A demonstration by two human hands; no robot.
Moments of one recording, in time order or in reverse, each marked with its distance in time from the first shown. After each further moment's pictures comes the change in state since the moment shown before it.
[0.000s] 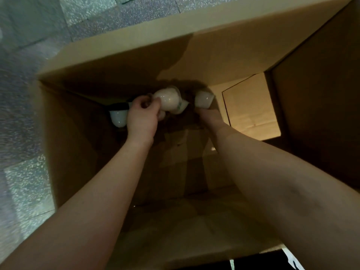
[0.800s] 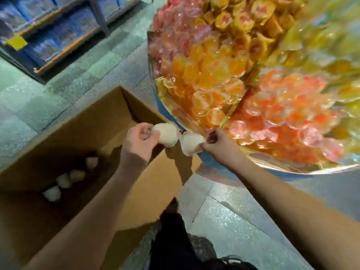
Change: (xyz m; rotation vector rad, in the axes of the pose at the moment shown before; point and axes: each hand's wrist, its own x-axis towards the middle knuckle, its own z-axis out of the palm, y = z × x) left_hand -0.402 0.090 0.087 0.376 -0.603 0.634; right_hand -0.431 0.192 -0.357 -0.058 0.544 -0.444
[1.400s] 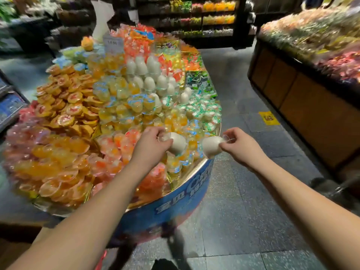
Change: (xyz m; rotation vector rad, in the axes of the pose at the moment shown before) left_hand -0.248 0.295 0.345 0.307 -0.489 0.805; right_hand -0.264 0.260 -0.407 0.102 0.750 0.161
